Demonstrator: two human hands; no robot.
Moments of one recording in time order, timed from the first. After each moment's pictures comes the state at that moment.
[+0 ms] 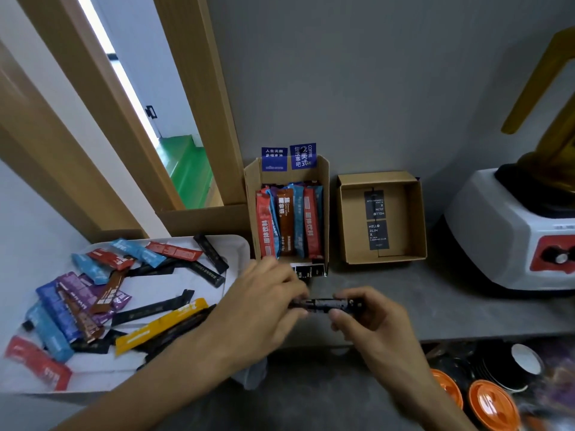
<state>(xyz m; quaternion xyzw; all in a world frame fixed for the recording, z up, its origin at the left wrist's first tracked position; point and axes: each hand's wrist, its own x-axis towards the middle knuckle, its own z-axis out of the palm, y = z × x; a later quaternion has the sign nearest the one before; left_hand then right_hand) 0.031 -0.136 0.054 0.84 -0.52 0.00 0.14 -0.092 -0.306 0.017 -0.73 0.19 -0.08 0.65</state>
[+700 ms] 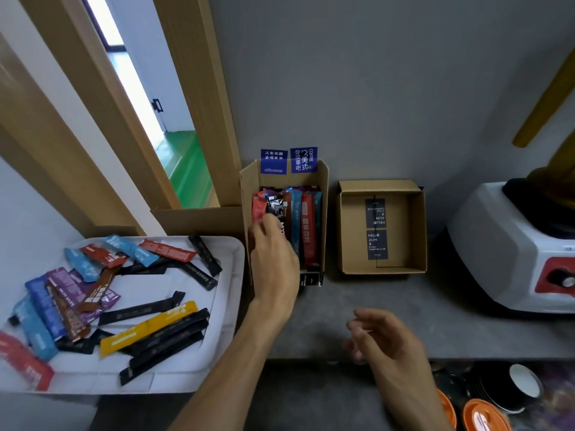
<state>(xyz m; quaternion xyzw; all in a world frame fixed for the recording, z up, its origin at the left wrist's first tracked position) 0.075 -0.233 0.005 0.90 -0.13 0.15 0.40 -0.101 -0.331 -0.009 -0.67 0.27 -0.08 0.69</state>
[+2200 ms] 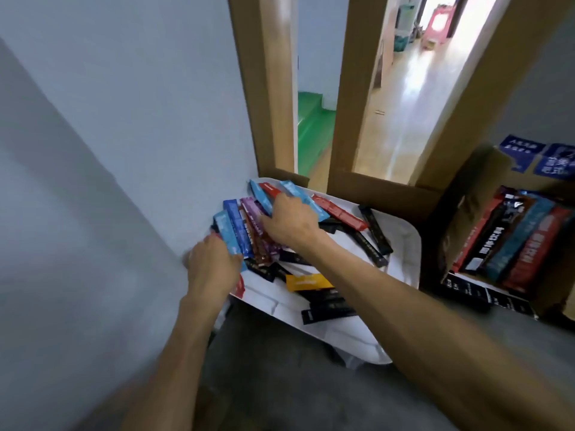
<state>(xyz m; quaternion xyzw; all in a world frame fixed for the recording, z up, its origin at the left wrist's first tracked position) 0.103 0.133 -0.014 0.96 0.18 0.00 0.21 0.187 0.002 -0.004 -0.97 -0.06 0.05 0.24</state>
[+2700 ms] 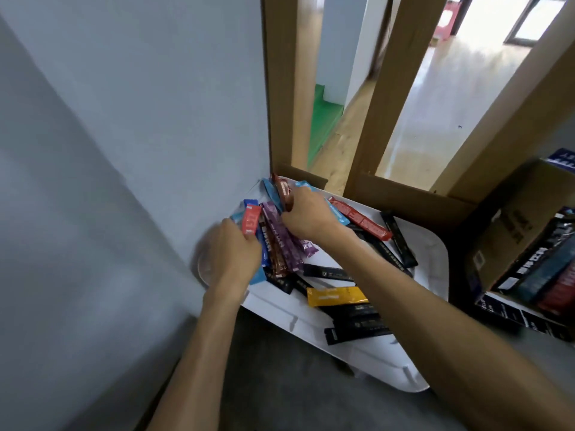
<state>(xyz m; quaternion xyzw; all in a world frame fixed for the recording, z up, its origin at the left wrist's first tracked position) 0.143 0.138 -0.016 0.91 0.24 0.04 0.33 0.214 0.012 0.005 -0.95 -0.05 0.09 0.29</state>
